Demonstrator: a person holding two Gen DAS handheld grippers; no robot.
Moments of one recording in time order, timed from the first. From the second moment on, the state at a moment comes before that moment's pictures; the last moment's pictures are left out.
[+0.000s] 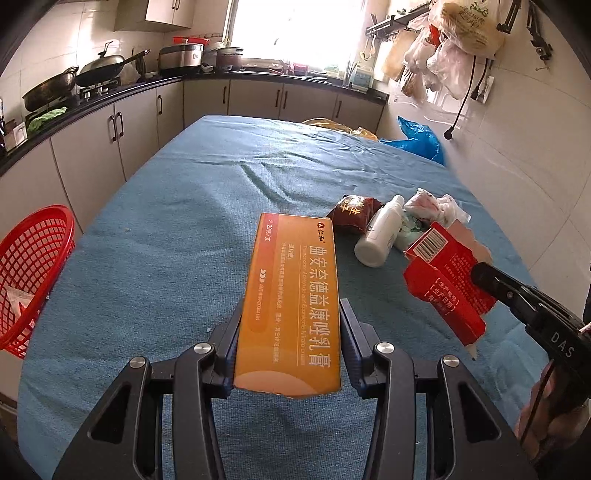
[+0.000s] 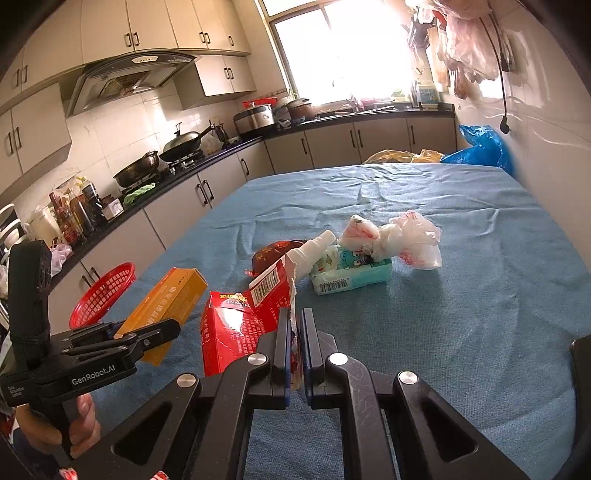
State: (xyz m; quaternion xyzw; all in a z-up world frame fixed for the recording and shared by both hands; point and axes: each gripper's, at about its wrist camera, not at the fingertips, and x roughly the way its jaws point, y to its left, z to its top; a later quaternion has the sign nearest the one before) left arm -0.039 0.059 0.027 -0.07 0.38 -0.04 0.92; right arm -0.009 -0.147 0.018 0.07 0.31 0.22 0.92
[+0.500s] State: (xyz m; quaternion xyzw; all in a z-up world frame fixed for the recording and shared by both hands) left arm -0.042 0.055 0.030 -0.05 0.37 -0.03 0.93; right arm -0.010 -0.146 0.018 0.07 0.31 0.22 0.92
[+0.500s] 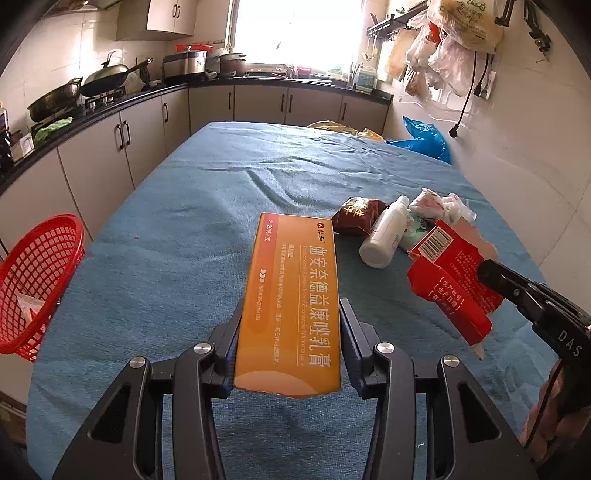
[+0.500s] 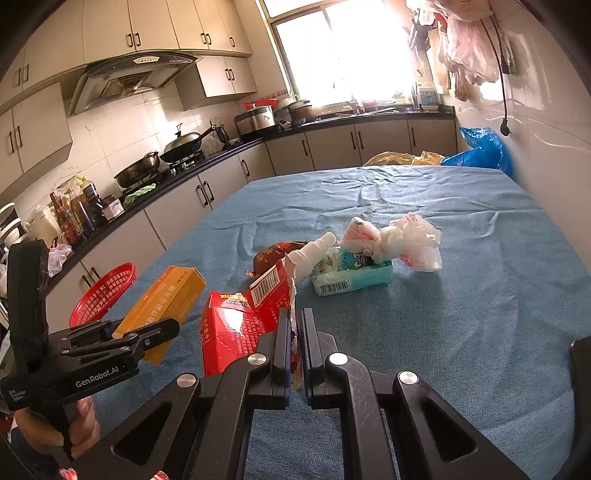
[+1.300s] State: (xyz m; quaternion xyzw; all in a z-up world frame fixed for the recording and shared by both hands) left arm -0.043 0.052 0.032 -0.04 0.37 -0.02 0.93; right arm -0.010 -0.147 0.018 0.07 0.31 0.22 0.92
